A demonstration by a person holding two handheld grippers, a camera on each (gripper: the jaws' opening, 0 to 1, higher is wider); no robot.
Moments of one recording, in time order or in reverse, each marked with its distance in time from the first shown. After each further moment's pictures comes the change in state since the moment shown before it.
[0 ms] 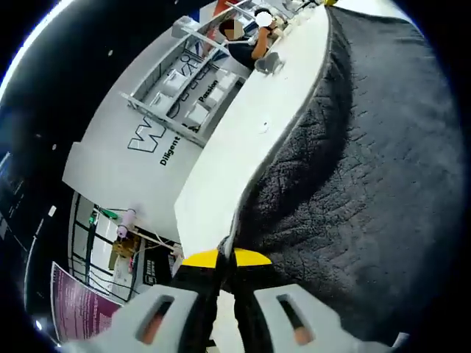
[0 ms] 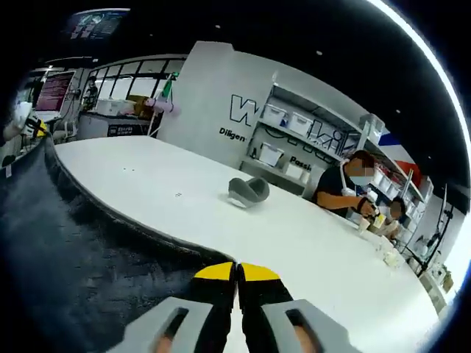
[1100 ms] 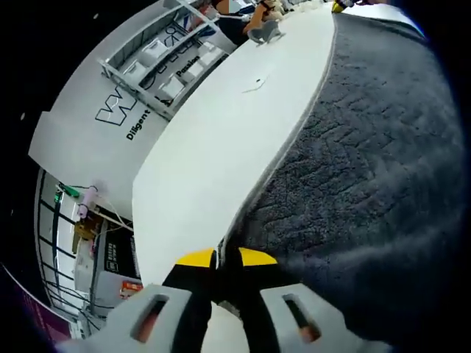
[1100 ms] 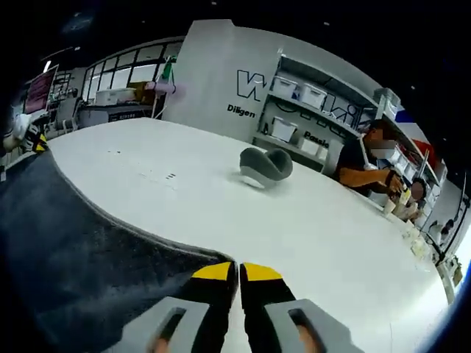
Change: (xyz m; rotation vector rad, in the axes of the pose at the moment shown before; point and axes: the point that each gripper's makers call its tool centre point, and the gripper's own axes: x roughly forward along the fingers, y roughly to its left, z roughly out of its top) left arm 0.092 -0.020 -0.035 -0.102 0.074 -0.162; right arm 0.090 0.016 -0.019 0.052 0.108 0.067
